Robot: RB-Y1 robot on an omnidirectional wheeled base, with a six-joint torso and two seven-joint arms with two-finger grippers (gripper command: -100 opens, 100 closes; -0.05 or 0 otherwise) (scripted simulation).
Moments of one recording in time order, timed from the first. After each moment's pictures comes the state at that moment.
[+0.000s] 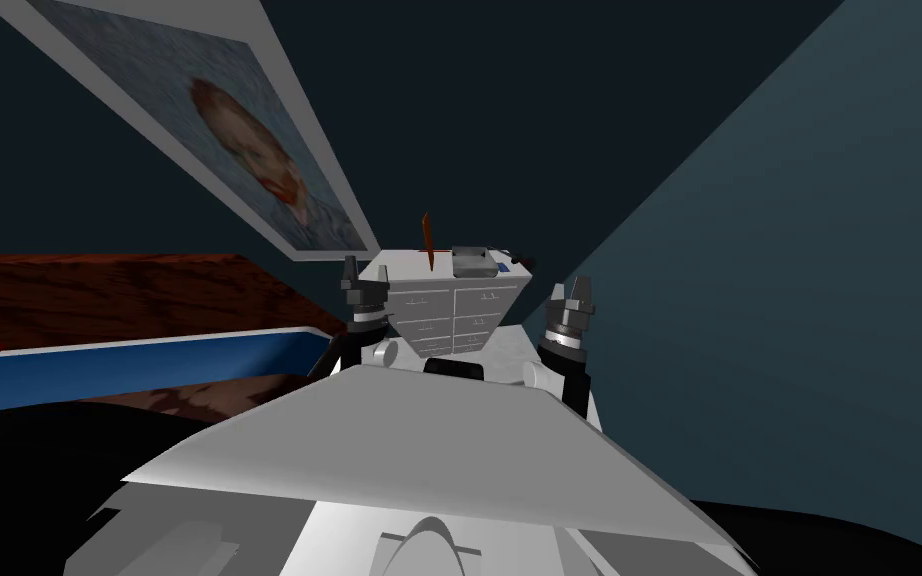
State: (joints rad) left arm 0.52 -0.03 -0.04 -2.23 0.07 -0.60 0.09; right arm 0.55 0.00 -0.01 -2.34 -0.02 -0.44 0.12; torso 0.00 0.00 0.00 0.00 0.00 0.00
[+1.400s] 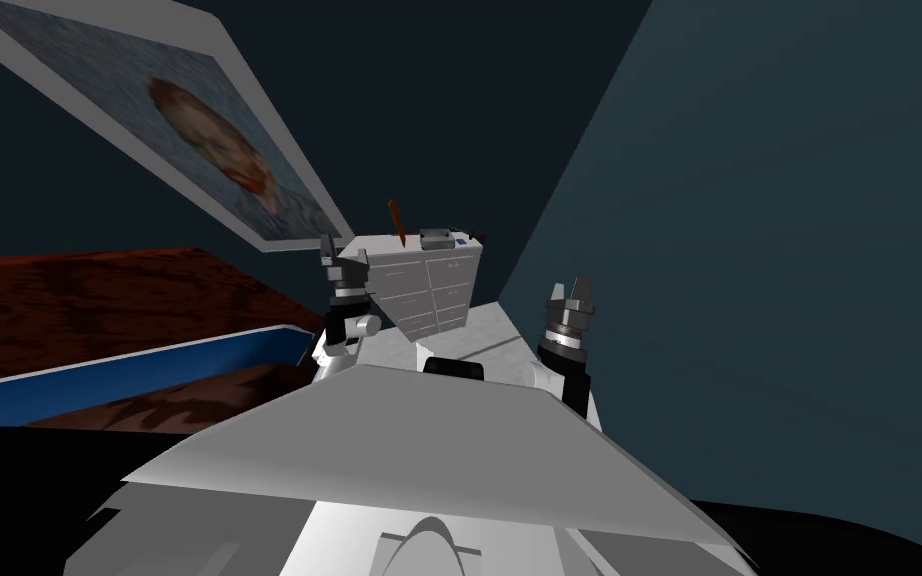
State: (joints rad) left arm 0.22 0.17 0.24 -2.02 0.28 -0.53 -0.01; right arm 0.55 0.00 -0.01 -2.34 -0.02 -0.44 0.12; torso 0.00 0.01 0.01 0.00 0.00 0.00
